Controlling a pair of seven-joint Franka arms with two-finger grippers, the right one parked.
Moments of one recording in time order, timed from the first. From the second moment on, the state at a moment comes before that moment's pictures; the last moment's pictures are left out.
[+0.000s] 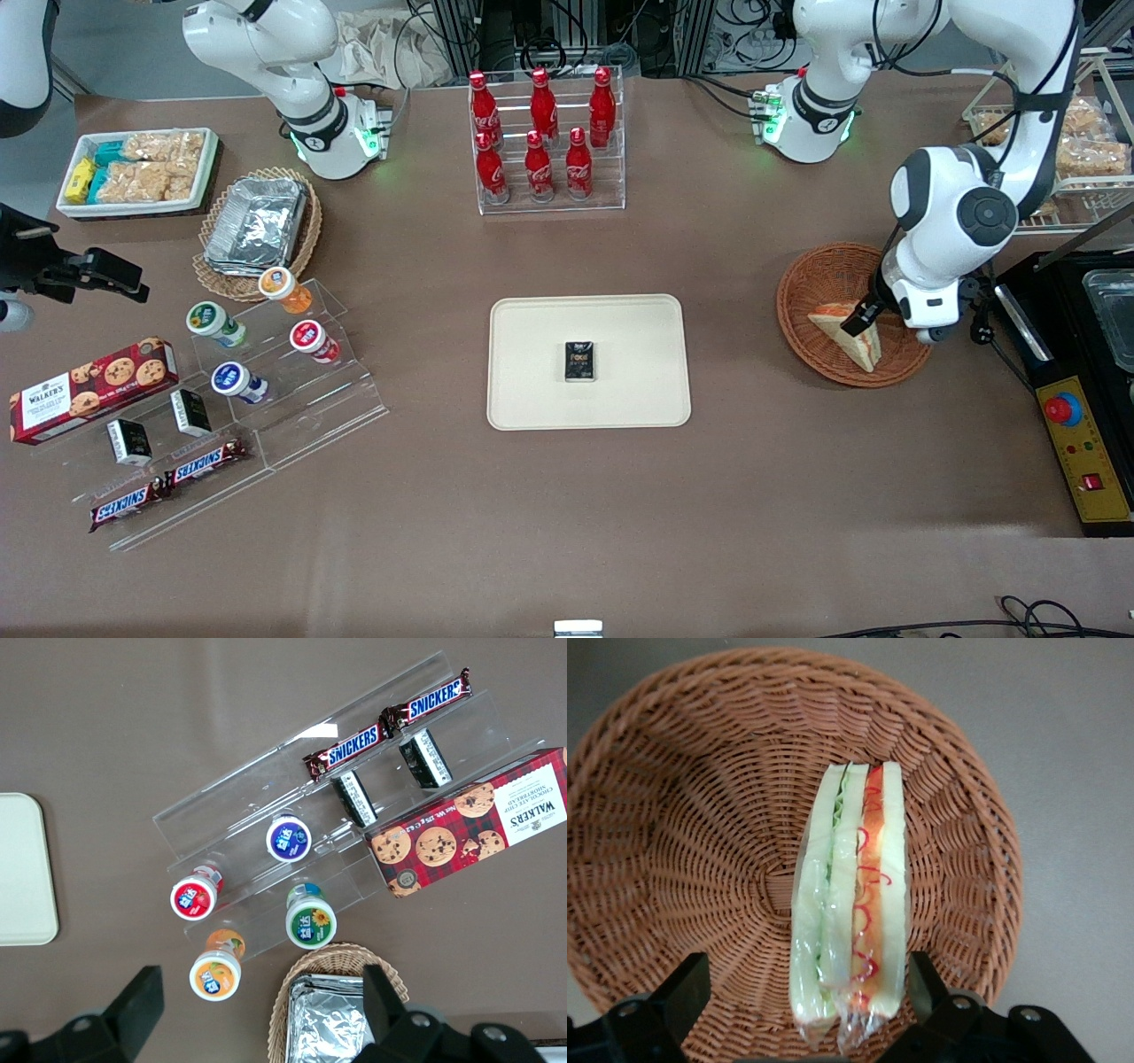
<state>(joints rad) -0.07 0.06 0.03 -2.45 0.02 2.47 -0.91</state>
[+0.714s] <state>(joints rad) -0.07 0.08 0.03 -2.46 0.02 2.49 -0.89</state>
